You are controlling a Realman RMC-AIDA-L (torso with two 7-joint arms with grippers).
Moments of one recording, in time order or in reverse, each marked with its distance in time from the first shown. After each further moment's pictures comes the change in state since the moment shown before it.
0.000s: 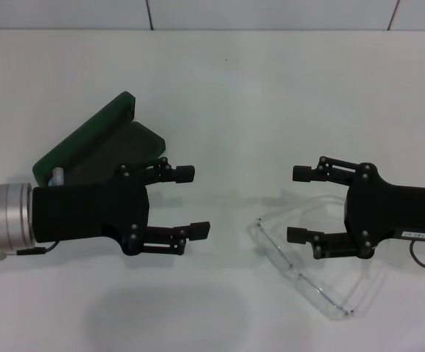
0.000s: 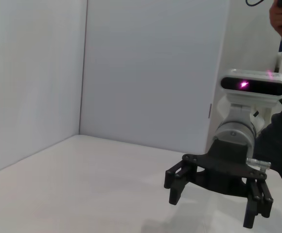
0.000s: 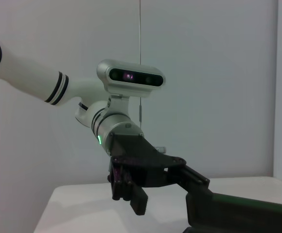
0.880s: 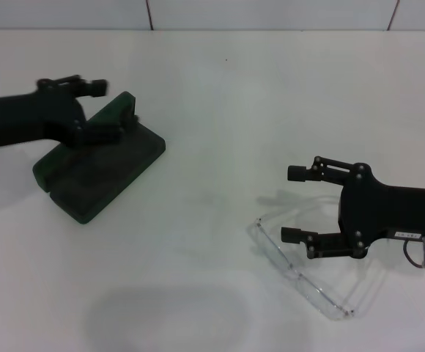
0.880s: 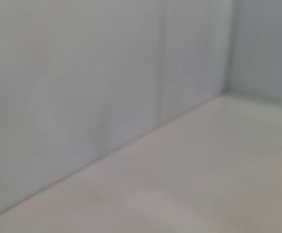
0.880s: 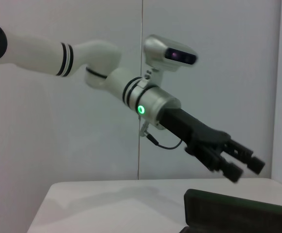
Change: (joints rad) left arm -0.014 -0.004 -0.163 0.263 0.154 -0.215 -0.308; right arm 0.003 0.012 0.001 0.000 -0.004 0.017 -0.026
